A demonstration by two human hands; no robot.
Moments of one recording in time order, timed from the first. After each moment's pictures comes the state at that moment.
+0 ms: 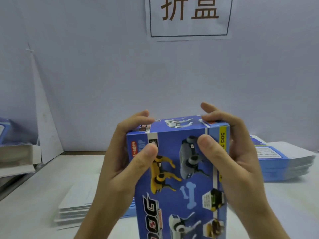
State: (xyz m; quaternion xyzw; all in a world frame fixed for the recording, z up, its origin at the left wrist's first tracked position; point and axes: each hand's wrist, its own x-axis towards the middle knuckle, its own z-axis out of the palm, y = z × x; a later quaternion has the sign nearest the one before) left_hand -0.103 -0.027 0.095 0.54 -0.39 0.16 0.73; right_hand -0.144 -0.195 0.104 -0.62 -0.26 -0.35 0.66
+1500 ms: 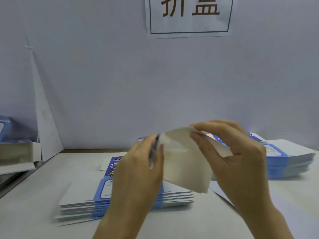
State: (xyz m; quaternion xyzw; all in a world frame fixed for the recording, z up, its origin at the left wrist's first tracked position) left_hand -0.091 -0.054 0.071 0.84 -0.17 0.34 0.38; right_hand -0.133 -0.205 0.100 -0.75 -0.14 -0.57 0.30
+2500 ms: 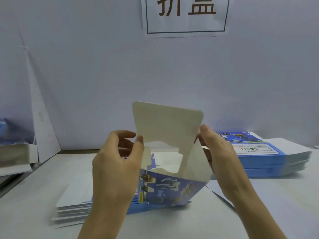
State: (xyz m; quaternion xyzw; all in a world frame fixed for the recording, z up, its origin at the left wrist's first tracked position) left_hand -0.088 -0.039 0.086 0.76 -0.08 0.33 0.55; right_hand -0.112 -0.216 0.085 -0.73 -0.01 -0.23 0.64
